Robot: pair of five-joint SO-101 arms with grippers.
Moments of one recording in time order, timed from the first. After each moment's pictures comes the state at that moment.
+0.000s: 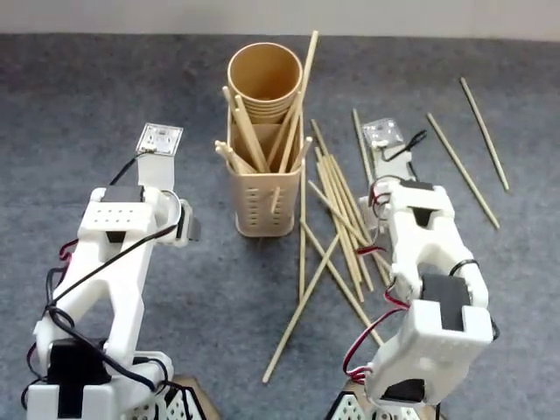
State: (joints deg) left arm -7.3 -14.7 40.3 56.5 -1.8; right arm 2.7 16.4 25.0 33.5 22.6
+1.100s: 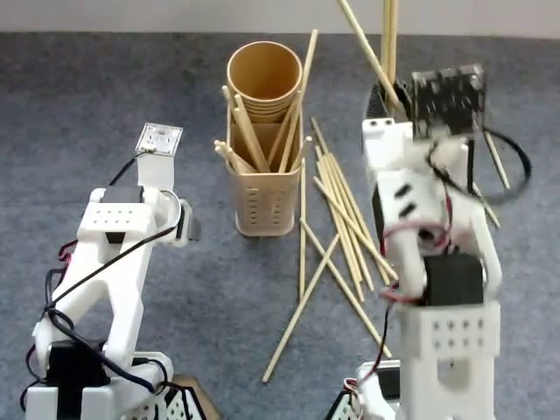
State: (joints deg) left arm -7.3 -14.7 40.3 56.5 -1.8; right arm -9.3 -50.9 23.3 34.9 6.5
